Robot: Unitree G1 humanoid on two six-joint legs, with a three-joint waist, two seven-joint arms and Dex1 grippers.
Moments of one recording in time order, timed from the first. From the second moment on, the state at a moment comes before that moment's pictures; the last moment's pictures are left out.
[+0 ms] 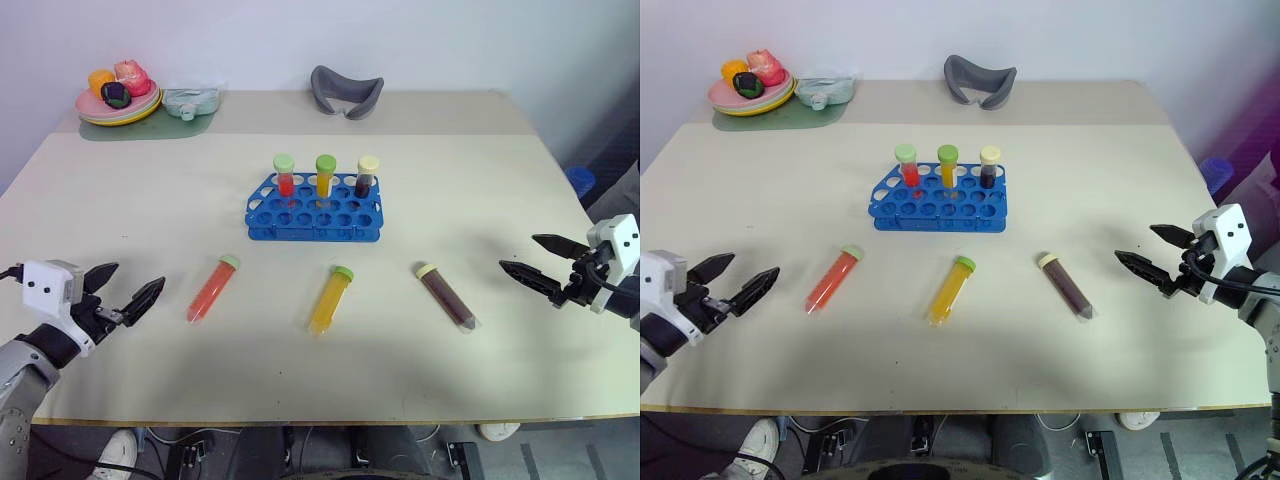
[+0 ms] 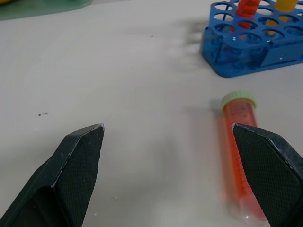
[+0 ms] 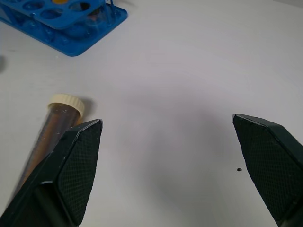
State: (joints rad) left arm 0.27 0.64 0.59 -0.40 -0.60 0.49 -0.63; right arm -0.05 -0.88 -0.45 0.05 0.49 0.41 0.96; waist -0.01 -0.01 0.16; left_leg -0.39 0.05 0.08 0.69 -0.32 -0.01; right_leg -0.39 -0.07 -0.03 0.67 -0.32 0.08
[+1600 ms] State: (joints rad) left arm 0.01 0.63 -0.14 -0.53 -0.52 0.38 -0.98; right arm -0.46 -0.83 -0.13 -0.45 1.00 1.61 0.01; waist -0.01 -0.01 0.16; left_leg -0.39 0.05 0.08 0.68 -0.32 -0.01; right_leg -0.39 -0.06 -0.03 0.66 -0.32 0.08
